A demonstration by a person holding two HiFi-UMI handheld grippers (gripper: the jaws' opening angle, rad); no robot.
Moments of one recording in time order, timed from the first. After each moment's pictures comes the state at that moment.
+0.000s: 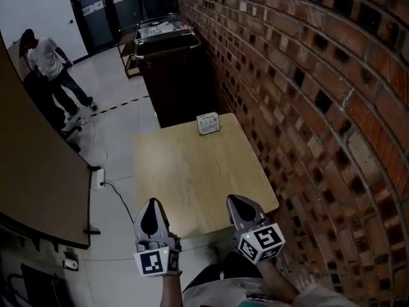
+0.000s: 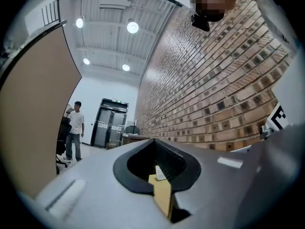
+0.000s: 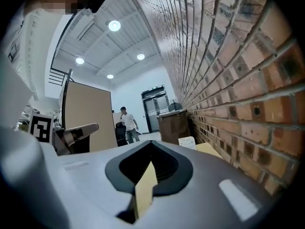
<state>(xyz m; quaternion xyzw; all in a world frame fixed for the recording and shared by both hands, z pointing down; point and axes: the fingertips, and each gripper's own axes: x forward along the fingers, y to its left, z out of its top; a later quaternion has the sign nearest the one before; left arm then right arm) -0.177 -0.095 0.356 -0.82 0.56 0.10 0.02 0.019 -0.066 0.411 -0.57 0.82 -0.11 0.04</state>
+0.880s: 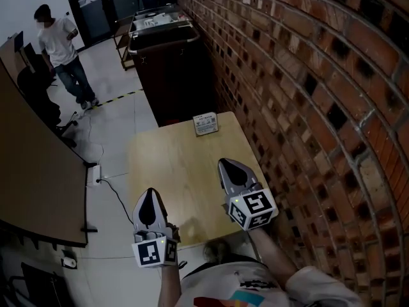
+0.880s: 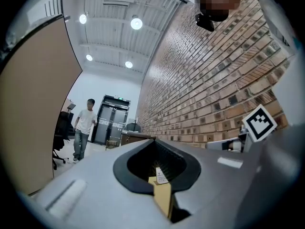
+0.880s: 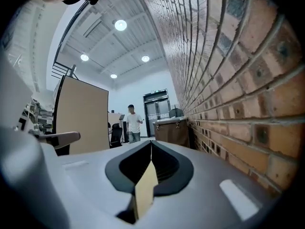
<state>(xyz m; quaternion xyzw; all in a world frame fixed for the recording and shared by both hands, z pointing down) -0.153 -0.168 0.362 -0.81 0.57 0.10 0.00 0.048 -0.204 0.385 -0.57 0.82 -0.05 0.03</state>
